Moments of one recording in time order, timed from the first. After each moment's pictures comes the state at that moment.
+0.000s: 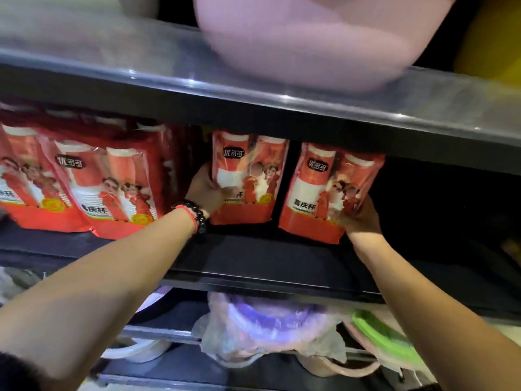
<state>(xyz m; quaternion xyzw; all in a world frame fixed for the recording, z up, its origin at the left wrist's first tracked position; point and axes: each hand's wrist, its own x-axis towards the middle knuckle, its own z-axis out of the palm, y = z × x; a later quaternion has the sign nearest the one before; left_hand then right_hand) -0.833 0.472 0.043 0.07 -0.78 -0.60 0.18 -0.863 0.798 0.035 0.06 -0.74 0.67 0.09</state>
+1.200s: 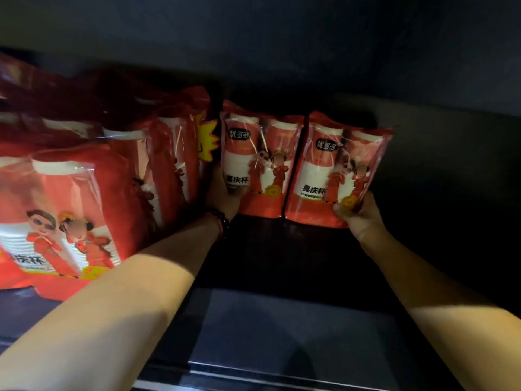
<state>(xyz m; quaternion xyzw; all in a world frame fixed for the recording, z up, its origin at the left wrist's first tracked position) -0.976 0.460 -0.005 0.07 -0.75 -0.58 0.30 -1.039 0.747 -0.020 0.06 -0.74 0.66 0.11</state>
